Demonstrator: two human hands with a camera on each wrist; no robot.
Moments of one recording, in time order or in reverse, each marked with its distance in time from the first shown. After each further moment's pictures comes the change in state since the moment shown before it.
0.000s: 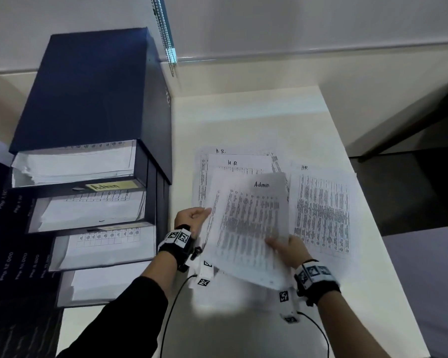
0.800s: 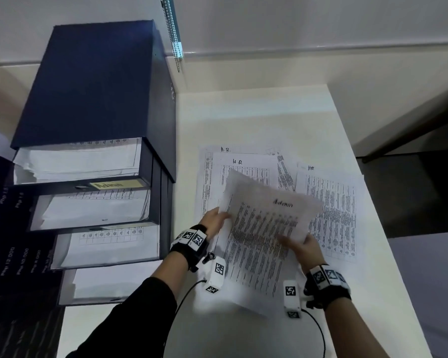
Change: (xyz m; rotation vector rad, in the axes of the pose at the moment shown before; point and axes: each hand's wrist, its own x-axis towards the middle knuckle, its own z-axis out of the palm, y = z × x) left_hand -0.002 0.016 0.029 0.015 -0.376 -0.033; right_hand 0.009 0.012 -0.011 0.365 0.087 -0.074
